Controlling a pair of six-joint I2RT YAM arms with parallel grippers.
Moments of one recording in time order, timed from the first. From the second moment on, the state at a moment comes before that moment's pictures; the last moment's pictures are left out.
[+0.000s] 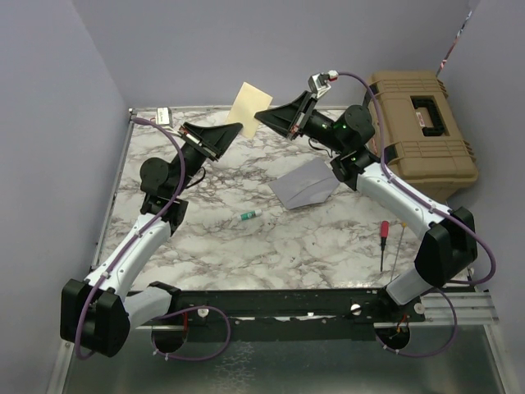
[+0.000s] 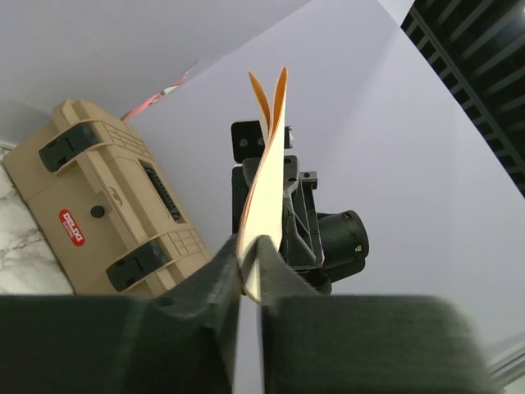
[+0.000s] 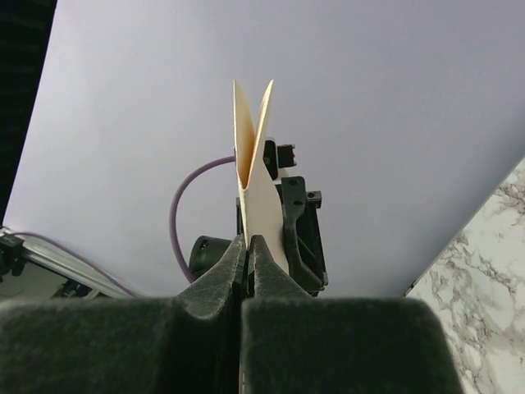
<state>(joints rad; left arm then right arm) -0.33 1.10 0.80 0.76 0.34 -1.30 0.57 1.57 1.33 0.62 -0.57 1.33</state>
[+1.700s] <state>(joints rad) -0.41 1.13 0.92 0.74 0.36 -1.24 0.49 1.53 1.38 0.66 -0.53 1.26</state>
